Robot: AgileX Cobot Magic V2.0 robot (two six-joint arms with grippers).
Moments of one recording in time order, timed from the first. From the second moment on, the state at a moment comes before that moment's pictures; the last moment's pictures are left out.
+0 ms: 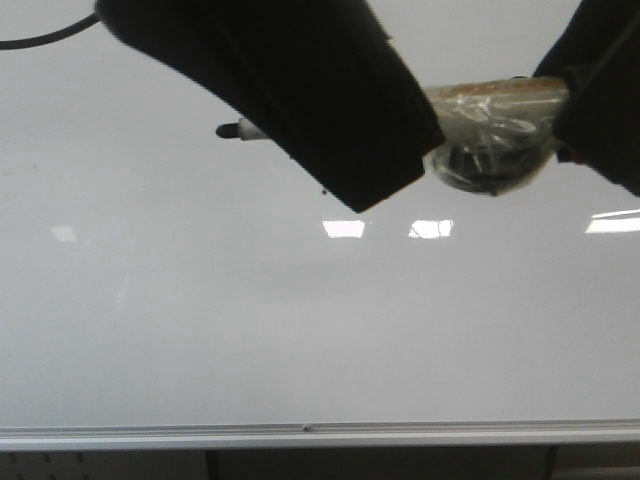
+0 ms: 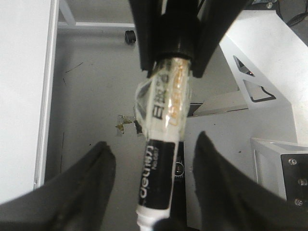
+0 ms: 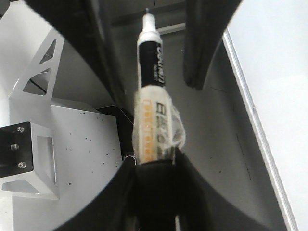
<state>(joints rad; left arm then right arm) -0.85 1.44 -1.23 -0.53 1.04 0.90 0.49 1.04 -0.90 0.61 1.07 -0.98</state>
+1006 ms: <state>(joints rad) -0.84 1.41 -1.35 0.28 1.13 0.05 0.32 0.86 -0.94 0.15 1.18 -0.43</state>
